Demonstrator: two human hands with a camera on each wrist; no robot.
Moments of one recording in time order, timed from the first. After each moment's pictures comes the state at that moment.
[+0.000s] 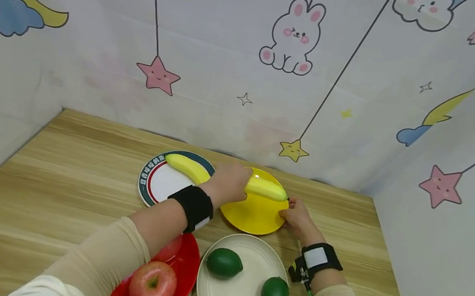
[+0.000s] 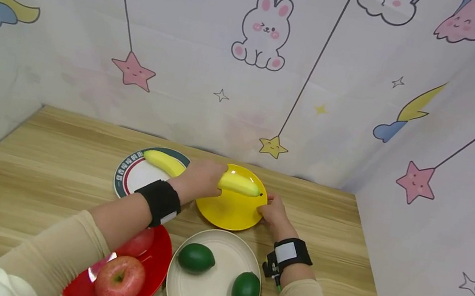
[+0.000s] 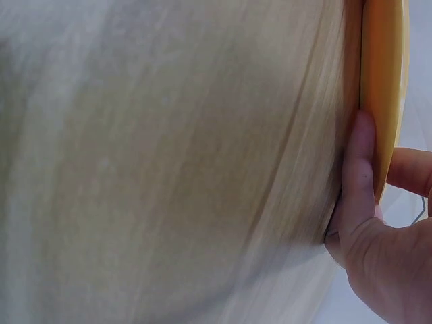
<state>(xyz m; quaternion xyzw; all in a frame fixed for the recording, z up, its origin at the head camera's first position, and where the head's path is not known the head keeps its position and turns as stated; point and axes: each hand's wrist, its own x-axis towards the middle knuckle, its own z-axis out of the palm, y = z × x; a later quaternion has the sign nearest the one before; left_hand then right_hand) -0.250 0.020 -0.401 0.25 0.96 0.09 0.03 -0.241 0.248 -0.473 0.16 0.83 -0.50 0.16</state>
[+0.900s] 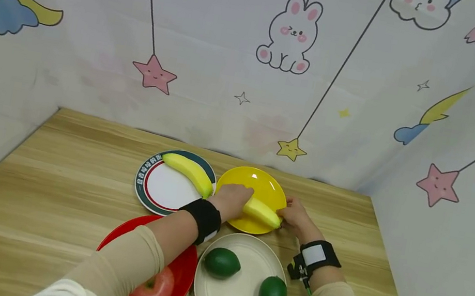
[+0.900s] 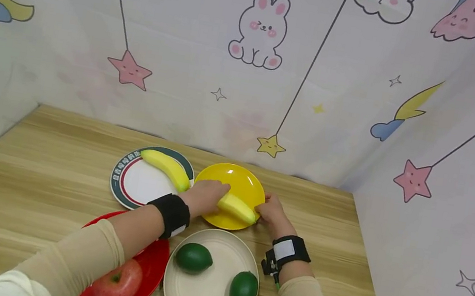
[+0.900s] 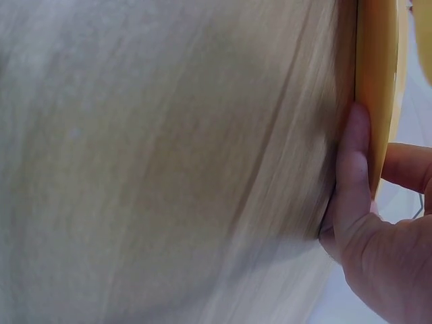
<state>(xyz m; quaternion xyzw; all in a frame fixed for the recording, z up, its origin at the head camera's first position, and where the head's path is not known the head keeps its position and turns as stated) -0.238 0.042 -0.439 0.28 0.95 0.07 0.11 -0.245 0.252 -0.474 0.15 0.83 -0.51 0.18</state>
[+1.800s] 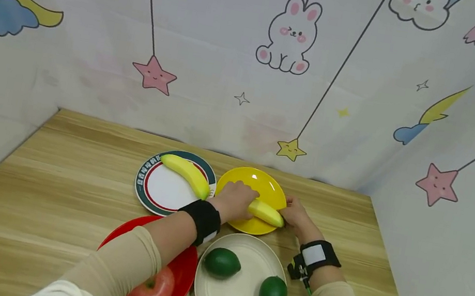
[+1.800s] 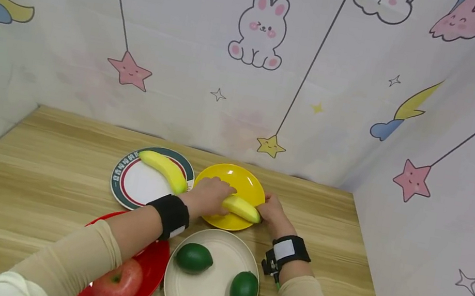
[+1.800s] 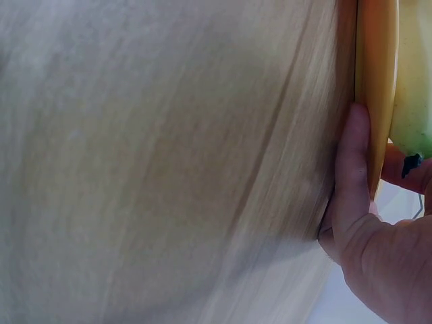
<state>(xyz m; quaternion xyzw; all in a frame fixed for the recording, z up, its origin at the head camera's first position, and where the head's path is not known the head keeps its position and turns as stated) -0.236 0.045 -0.434 0.30 0.94 0.09 0.10 -0.243 0.249 -0.472 0.17 0.84 -0.48 0.18</state>
